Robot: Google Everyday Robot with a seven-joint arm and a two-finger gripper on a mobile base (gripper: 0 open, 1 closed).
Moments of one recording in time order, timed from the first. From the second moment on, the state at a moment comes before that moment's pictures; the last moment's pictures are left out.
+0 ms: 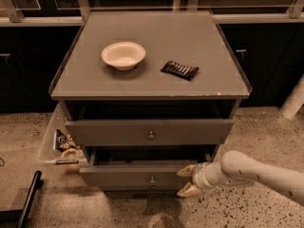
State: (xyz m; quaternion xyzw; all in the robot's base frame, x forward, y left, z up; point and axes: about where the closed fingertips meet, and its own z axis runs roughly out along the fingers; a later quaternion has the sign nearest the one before) arm 0.500 -0.145 0.426 -0.63 0.70 0.16 0.31
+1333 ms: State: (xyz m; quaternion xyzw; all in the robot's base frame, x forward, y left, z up) arm 0.447 -0.161 0.457 -0.64 0.68 0.17 0.31
